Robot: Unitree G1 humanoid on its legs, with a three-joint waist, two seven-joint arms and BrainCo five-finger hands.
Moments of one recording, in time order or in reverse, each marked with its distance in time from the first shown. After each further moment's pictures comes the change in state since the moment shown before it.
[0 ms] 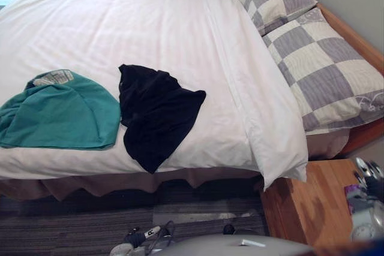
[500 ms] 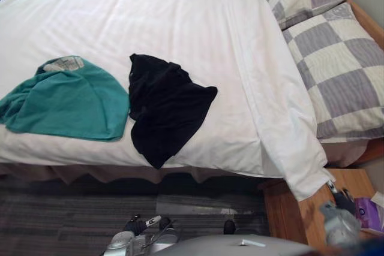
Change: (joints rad) left arm -0.050 -0.008 0.051 0.015 0.021 -0.025 -0.010; right arm 0.015 0.060 -0.107 0.404 -0.144 -0.097 -0.212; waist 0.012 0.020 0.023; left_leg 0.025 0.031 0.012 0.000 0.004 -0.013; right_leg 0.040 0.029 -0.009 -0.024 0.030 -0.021
